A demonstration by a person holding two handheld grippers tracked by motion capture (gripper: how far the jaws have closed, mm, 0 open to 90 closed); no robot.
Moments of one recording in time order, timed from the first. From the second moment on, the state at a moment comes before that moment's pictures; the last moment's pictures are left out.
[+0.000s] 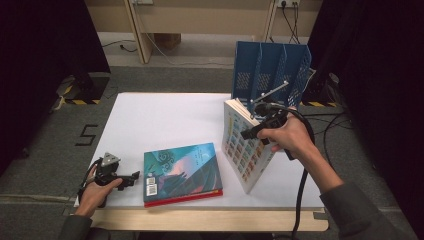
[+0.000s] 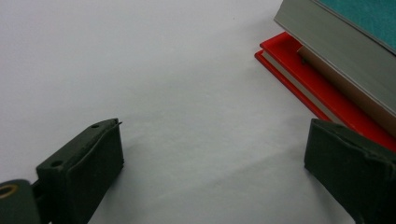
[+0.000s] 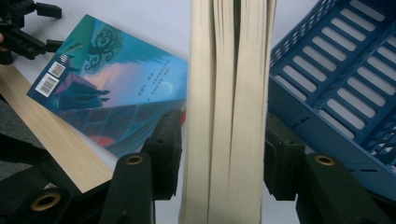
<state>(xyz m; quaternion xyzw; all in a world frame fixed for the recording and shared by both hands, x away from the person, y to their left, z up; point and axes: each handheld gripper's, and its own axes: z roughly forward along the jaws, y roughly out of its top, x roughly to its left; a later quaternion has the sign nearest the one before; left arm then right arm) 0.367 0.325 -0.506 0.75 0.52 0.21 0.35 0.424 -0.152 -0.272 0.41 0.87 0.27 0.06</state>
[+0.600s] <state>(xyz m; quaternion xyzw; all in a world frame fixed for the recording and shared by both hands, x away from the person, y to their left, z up) 0.367 0.324 -0.507 0.76 0.51 0.21 0.34 0.442 -0.161 -0.272 0.40 0.88 0.25 0.07</state>
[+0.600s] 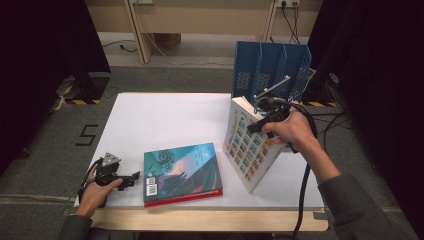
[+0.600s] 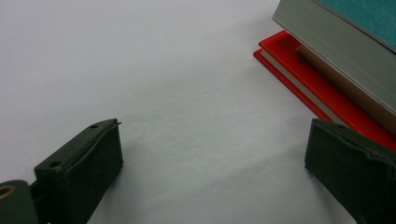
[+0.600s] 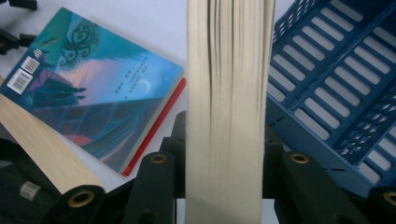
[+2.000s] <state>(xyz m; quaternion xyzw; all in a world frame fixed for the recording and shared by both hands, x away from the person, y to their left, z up) 0.367 0.324 -0.507 0.76 0.51 0.21 0.35 0.409 -0.192 -0.216 0.39 0.87 0.28 0.12</state>
